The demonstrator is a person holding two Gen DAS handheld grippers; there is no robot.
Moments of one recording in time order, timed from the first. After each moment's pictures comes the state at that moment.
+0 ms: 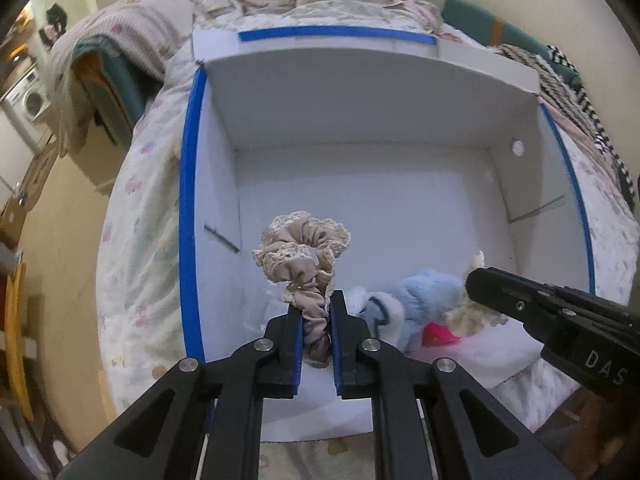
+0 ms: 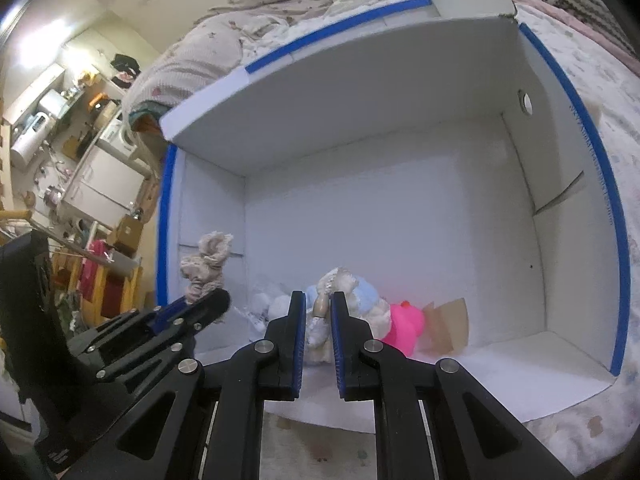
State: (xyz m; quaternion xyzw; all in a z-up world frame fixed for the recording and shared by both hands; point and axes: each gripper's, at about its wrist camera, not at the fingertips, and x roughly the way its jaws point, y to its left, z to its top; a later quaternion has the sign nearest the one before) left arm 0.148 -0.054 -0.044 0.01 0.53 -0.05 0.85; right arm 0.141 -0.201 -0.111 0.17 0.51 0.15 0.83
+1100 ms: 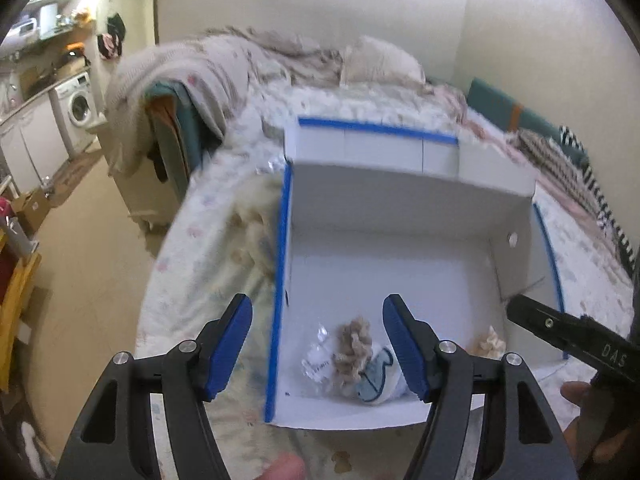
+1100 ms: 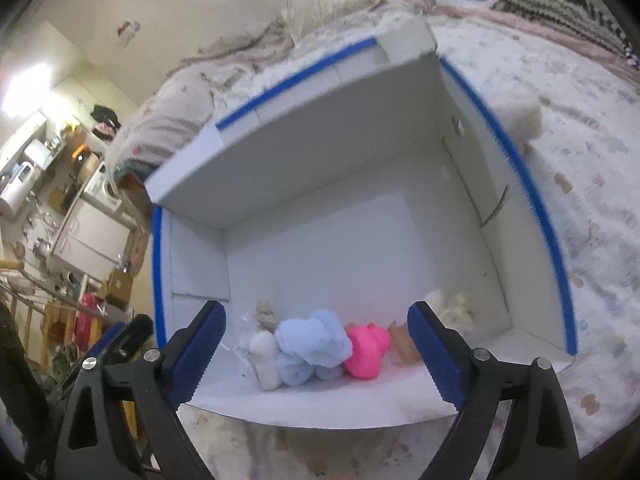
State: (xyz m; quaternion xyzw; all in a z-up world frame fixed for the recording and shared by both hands) left arm 0.107 -0.013 0.026 -0.04 0.39 0.00 0.92; right arm 0.125 -0.231 -0.096 0.21 0.46 0.09 0.86
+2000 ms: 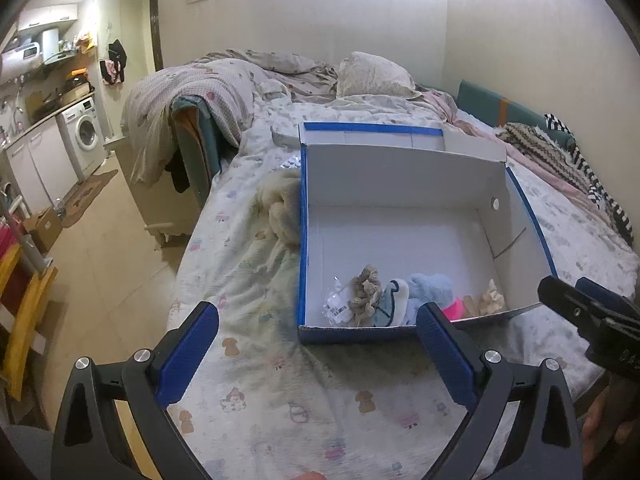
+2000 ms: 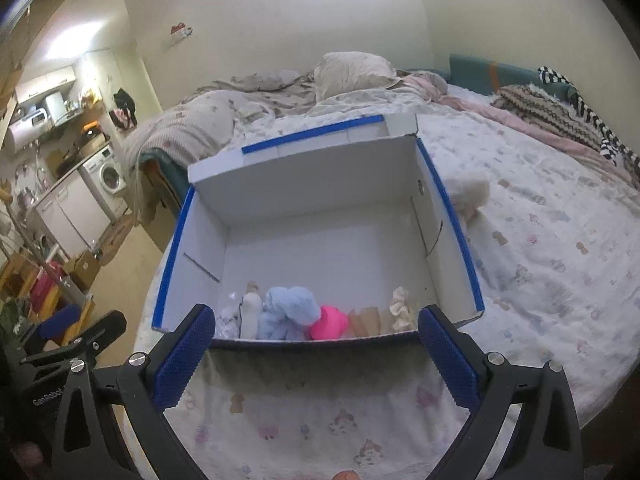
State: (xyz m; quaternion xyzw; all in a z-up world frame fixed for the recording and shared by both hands) left arm 0.013 -0.010 0.023 0.00 0.37 0.00 0.93; right arm 0.015 -0.220 -0.053 0.09 0.35 0.06 0.93
